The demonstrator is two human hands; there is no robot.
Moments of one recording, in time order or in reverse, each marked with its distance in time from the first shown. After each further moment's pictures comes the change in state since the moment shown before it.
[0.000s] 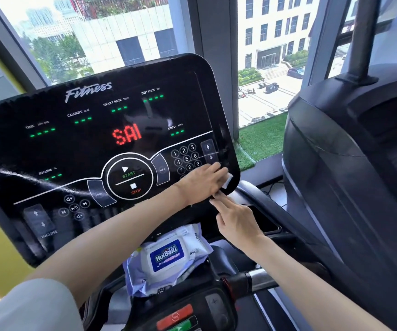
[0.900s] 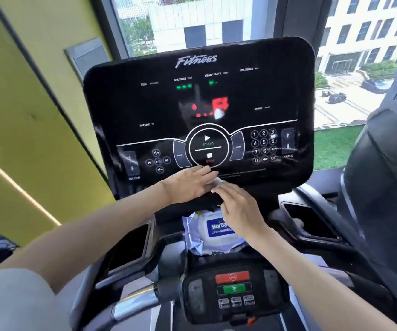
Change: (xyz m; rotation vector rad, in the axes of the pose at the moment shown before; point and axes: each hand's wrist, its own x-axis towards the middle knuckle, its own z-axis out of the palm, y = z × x) left_hand -0.201 -0.001 0.000 0.013 -0.108 -0.097; right_hand 0.020 -0.112 0.048 0.158 0.003 -0.254
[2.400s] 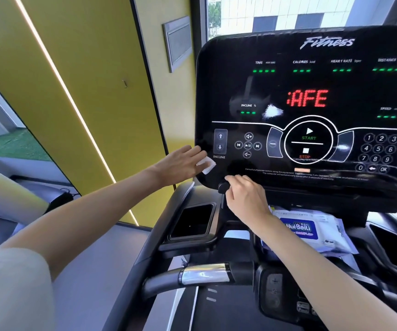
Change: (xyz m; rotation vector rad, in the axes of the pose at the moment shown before) left_hand -0.217 -0.021 0.006 0.073 -0.250 -0.335; right_hand 0.054 -0.135 0.085 0.052 -0.088 -0.047
